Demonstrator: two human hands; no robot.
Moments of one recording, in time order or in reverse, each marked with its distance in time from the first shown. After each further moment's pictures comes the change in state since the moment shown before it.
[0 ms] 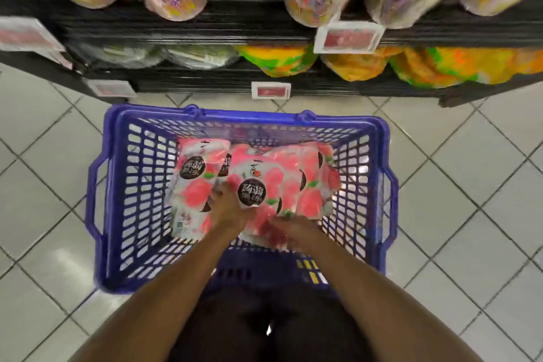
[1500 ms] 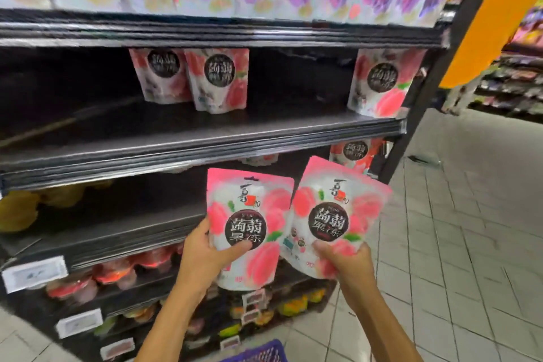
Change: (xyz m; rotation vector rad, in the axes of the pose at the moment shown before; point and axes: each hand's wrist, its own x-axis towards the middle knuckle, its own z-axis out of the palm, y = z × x) left_hand -0.641 0.257 -0.513 -0.776 0.019 1.138; right_hand -0.827 -0.106 -0.187 0.795 0.507 -1.286
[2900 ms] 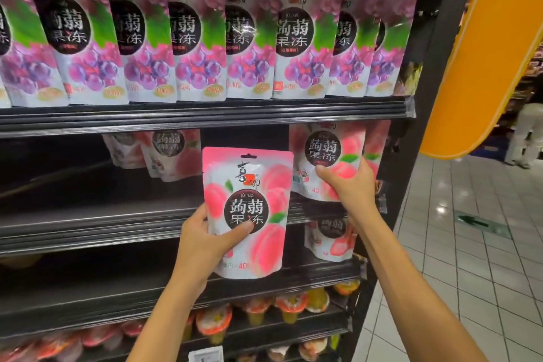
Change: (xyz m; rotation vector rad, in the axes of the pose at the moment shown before) left_hand 0.107 0.111 0.164 -0.015 0.161 0.248; right_hand 0.265 -0.193 -0.045 -0.146 -0.092 -0.517
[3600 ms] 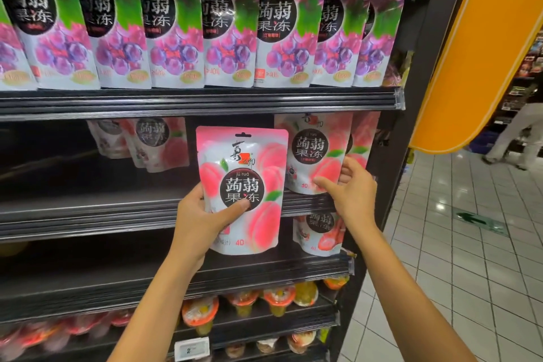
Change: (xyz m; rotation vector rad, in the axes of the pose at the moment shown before) left_hand 0.020 0.000 0.028 -0.022 0.041 0.044; right_hand -0.005 0.015 -0.023 -0.266 0.017 -0.143
